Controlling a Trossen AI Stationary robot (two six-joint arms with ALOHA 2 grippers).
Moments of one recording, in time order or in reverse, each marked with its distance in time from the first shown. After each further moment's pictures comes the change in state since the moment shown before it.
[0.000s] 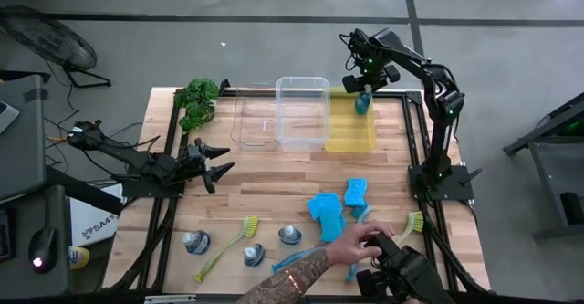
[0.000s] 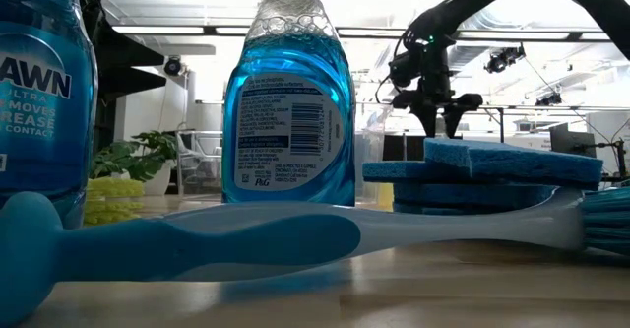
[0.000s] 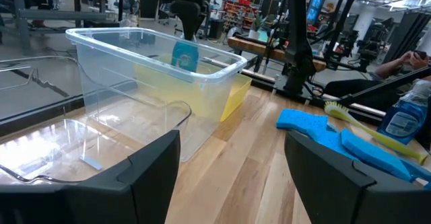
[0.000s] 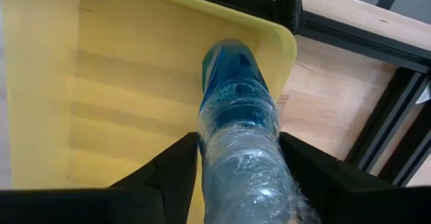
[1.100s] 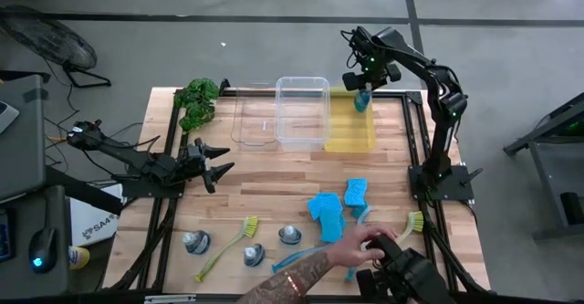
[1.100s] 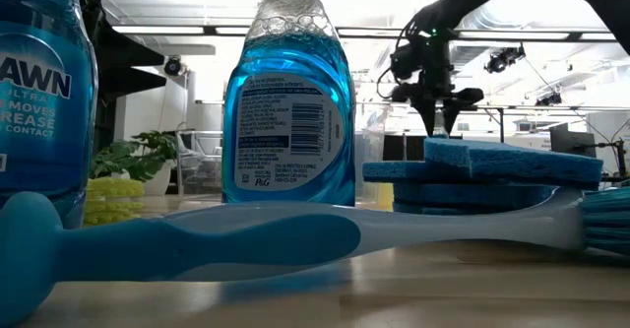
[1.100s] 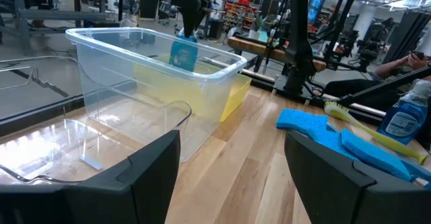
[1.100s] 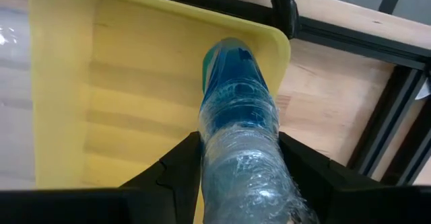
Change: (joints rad) left arm 0.000 0.000 0.000 0.000 0.000 0.000; right arm 0.003 -0.033 0.000 0.016 -0.005 0.048
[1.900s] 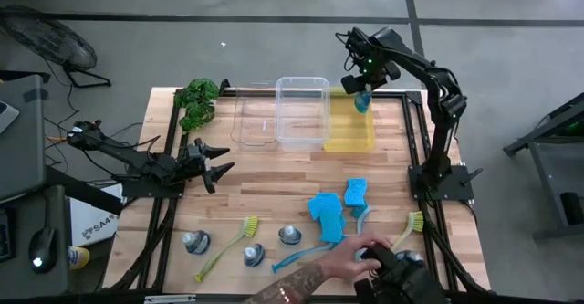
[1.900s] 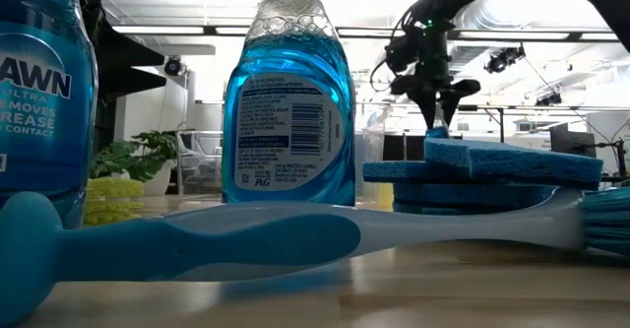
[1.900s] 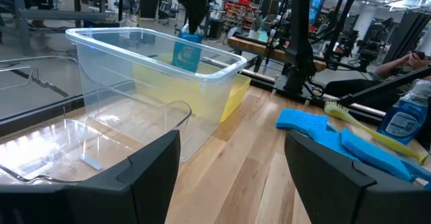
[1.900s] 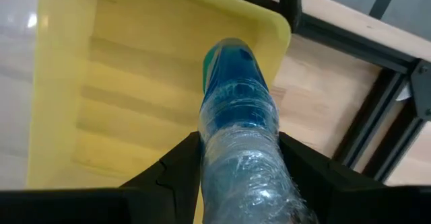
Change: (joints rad) left arm 0.000 0.000 0.000 0.000 0.000 0.000; right arm 0.054 -0.013 0.036 -0.062 0.035 -0.045
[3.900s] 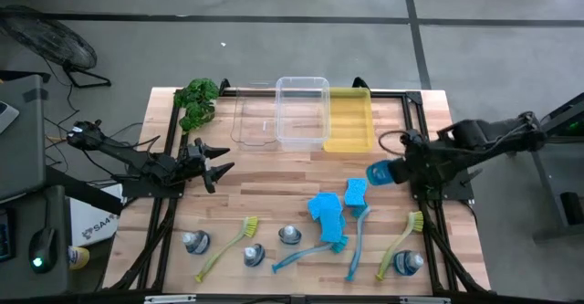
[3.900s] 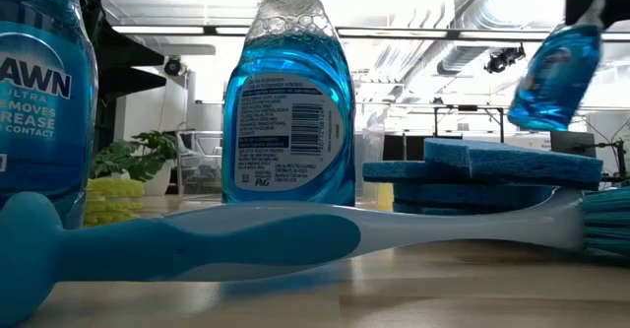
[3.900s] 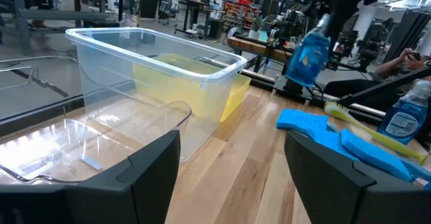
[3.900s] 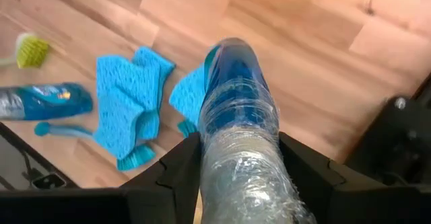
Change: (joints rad) left arm 0.000 0.000 0.000 0.000 0.000 0.000; right arm 1.113 -1.048 -0.729 0.083 0.078 0.965
